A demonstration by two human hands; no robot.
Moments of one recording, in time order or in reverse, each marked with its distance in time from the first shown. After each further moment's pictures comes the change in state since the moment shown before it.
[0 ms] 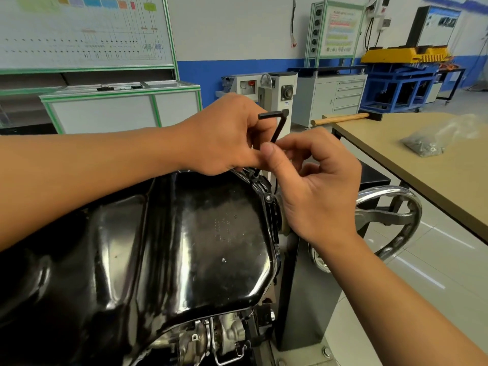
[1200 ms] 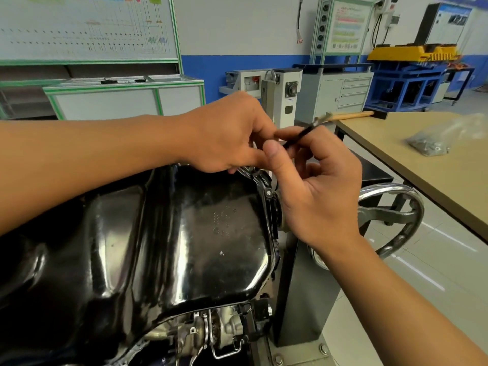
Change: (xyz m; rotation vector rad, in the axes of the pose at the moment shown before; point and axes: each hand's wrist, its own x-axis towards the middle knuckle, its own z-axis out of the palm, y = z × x) left_hand -0.002 0.001 0.001 0.052 -0.121 -0.001; right_hand -0.006 -0.005 -0.003 -0.045 -0.051 -0.004
